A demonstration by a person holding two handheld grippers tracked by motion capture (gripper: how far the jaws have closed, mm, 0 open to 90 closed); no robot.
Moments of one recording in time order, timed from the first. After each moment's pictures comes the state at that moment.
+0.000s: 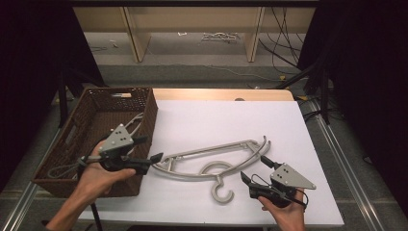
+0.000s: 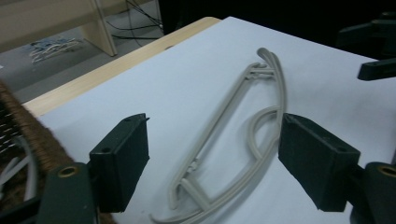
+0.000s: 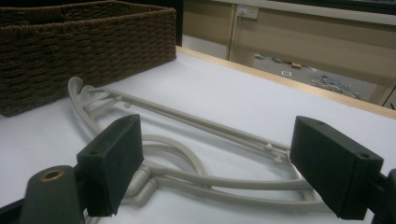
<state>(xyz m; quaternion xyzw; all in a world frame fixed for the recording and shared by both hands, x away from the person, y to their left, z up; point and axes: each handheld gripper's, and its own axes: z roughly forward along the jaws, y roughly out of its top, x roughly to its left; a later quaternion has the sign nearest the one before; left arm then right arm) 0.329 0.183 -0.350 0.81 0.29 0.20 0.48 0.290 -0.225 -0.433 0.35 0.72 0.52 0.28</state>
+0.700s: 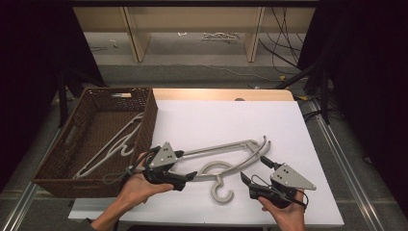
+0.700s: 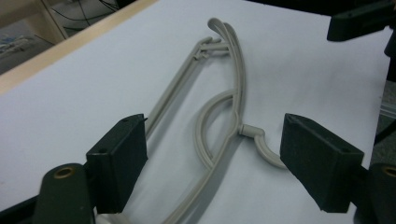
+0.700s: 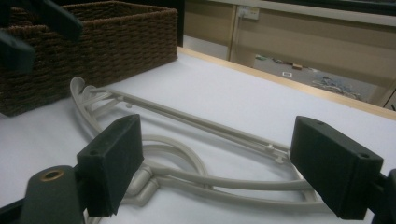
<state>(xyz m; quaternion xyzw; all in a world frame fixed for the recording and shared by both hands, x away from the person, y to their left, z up) 0.331 0.105 -0.403 0.85 0.24 0.15 0.45 0.289 -0.226 -0.432 0.34 0.73 0.52 0.28</state>
